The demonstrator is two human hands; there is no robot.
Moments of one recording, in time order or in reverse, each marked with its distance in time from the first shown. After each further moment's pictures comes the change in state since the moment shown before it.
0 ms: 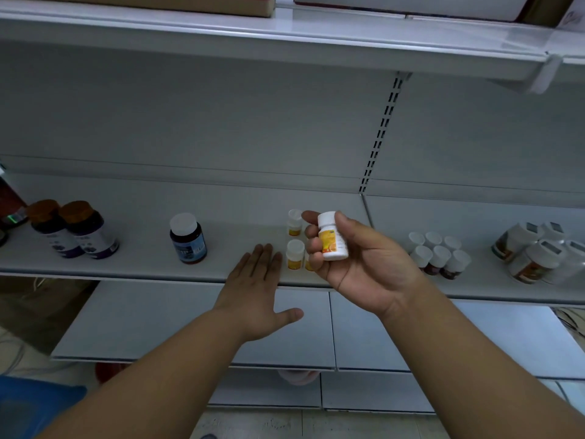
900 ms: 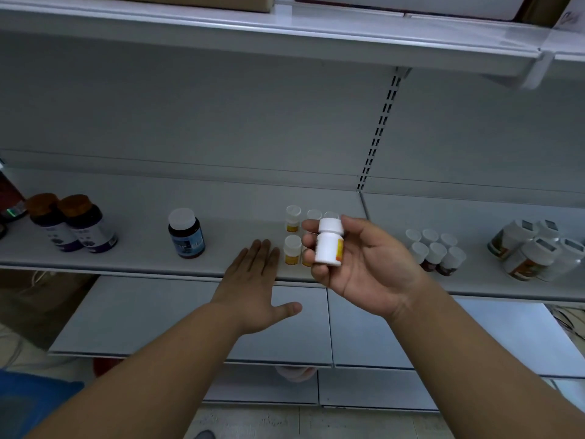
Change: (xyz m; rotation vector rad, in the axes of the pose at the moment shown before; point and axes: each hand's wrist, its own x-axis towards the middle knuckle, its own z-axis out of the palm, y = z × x) left_hand -0.001 0.002 -0.003 0.002 -0.030 -0.016; right_hand -0.006 0.000 -0.015 -0.127 -0.023 0.087
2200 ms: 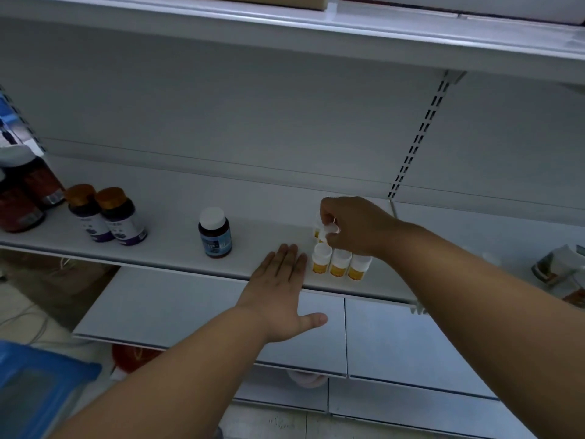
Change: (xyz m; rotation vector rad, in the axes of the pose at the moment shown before) left_hand 0.001 -0.003 -0.001 0.003 -0.034 0.023; right_hand 0.108 -0.037 -0.021 -2.104 0.086 -0.248
